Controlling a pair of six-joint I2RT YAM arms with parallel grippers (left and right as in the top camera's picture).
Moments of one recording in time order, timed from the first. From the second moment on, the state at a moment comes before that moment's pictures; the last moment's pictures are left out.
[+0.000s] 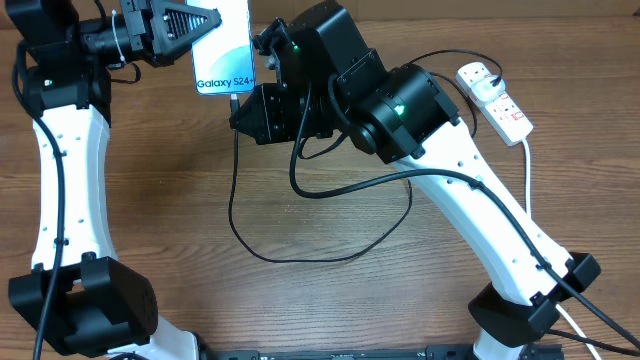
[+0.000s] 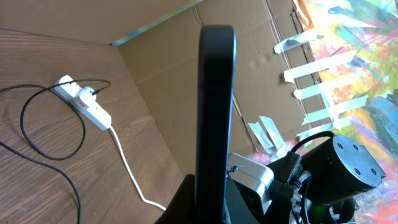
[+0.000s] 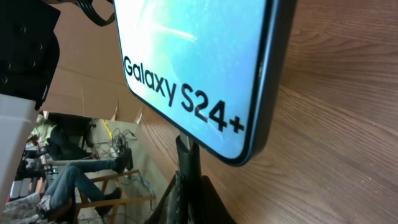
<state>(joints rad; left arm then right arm) 0.21 1.76 1.71 -0.06 1.56 -1.02 0.73 1.89 2.24 -1.06 -0.51 0.60</state>
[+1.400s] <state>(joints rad) 0.21 1.76 1.71 -0.03 1.56 -1.02 0.77 1.89 2.24 -1.05 -0.52 0.69</state>
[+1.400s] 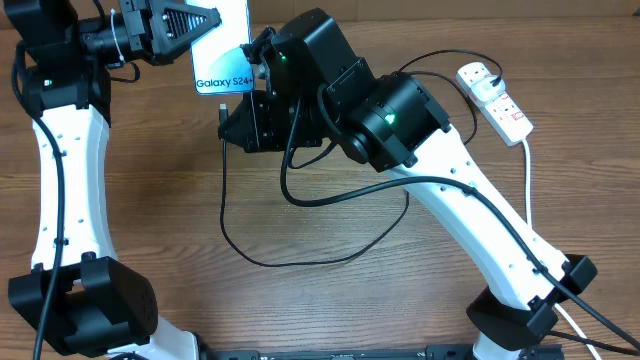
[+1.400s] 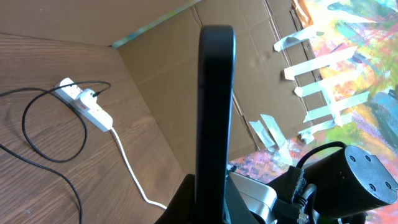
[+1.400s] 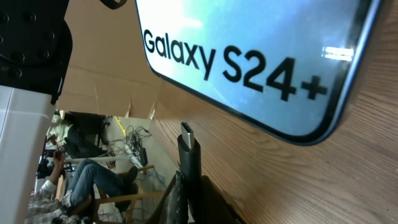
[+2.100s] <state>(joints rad) 0.21 1.76 1.71 -0.03 1.56 -1.02 0.77 1.89 2.24 -1.03 -0.45 0.68</state>
